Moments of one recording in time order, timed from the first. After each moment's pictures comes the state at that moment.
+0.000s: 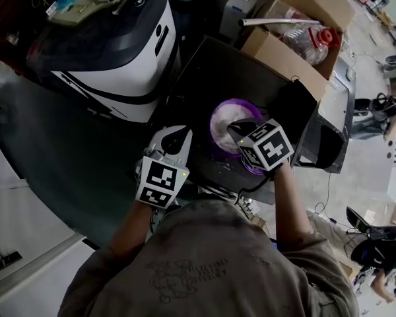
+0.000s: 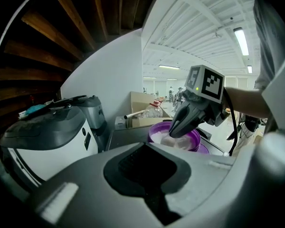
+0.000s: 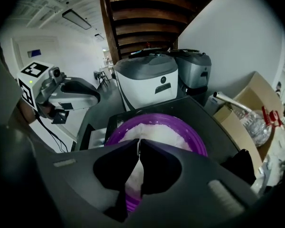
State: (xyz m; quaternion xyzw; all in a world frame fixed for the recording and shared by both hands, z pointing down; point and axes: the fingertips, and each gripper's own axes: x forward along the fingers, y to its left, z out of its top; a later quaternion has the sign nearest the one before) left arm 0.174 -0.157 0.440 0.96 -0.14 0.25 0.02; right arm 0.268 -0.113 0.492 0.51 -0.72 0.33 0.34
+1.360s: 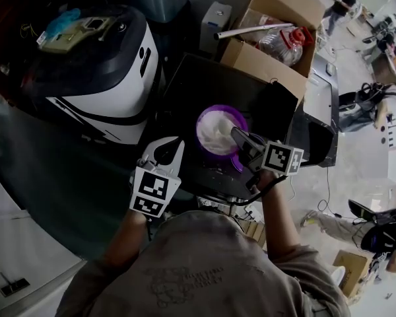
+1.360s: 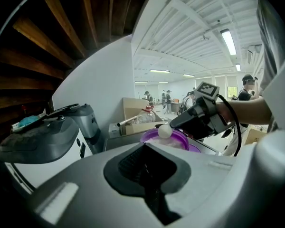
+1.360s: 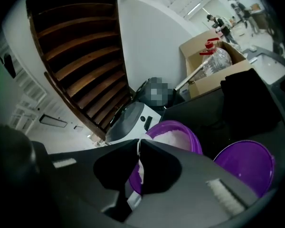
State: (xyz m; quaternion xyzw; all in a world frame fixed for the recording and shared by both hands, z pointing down) left arm 0.176 -0.136 0.414 0.97 -0.10 0.23 -0.02; right arm 0.310 -0.077 0.446 0.63 -0.62 0.43 -0.17
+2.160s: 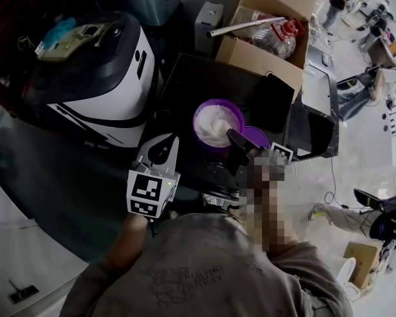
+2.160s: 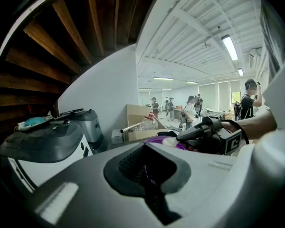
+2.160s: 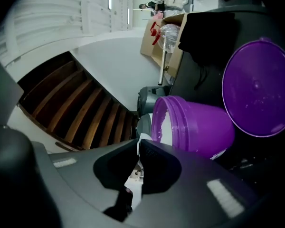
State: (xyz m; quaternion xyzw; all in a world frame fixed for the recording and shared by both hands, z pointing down) left arm 0.161 -0.130 0.389 0.98 -0.12 0.18 -0.01; right arm 0.295 -0.052 0.463 0.50 -0.52 0.50 -0.47
